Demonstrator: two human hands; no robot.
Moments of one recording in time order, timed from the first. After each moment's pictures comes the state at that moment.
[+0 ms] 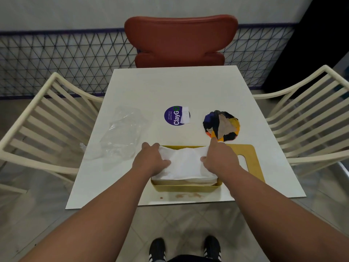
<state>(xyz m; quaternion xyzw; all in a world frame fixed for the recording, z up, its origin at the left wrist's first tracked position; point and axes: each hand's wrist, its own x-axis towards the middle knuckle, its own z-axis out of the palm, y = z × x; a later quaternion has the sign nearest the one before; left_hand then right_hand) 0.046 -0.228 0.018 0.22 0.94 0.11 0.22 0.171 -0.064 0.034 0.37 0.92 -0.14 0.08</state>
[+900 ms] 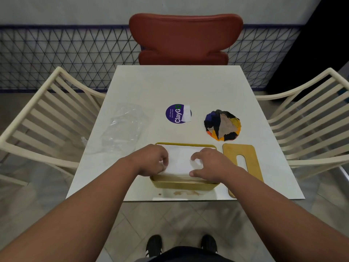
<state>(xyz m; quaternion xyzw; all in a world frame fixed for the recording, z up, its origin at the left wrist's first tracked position) 0.037 -0.246 0.031 0.47 0.84 0.08 0.27 0.181 -0.070 0.035 0.17 0.95 -0.17 0.20</state>
